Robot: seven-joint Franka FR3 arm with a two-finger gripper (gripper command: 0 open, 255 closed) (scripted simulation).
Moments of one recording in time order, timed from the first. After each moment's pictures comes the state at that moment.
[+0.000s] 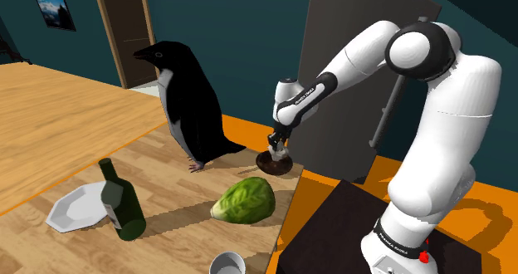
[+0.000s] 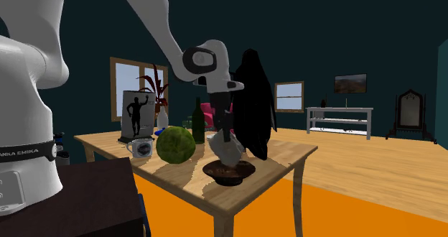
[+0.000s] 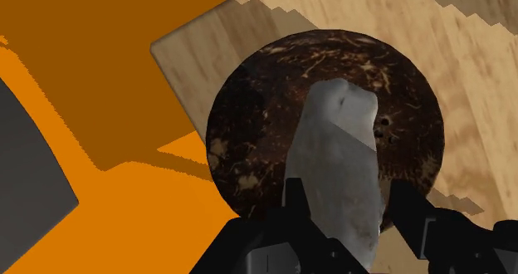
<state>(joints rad) -0.34 0.19 0.18 -2.30 -0.19 2.56 0.11</state>
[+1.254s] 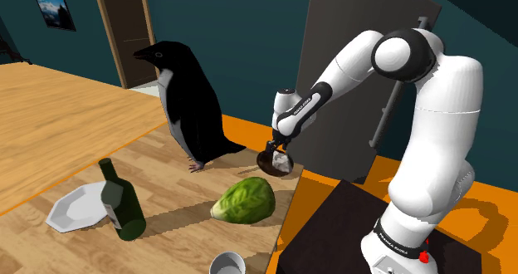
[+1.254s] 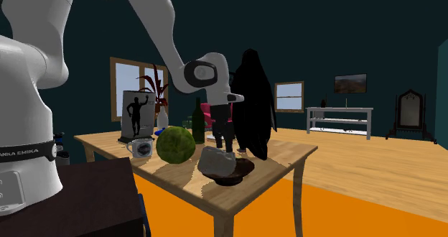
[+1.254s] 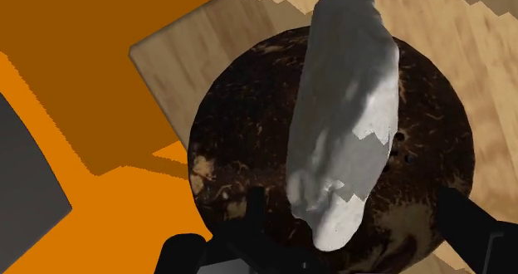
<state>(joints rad) -0.33 0.29 0.16 -2.30 -0.24 2.66 0.16</state>
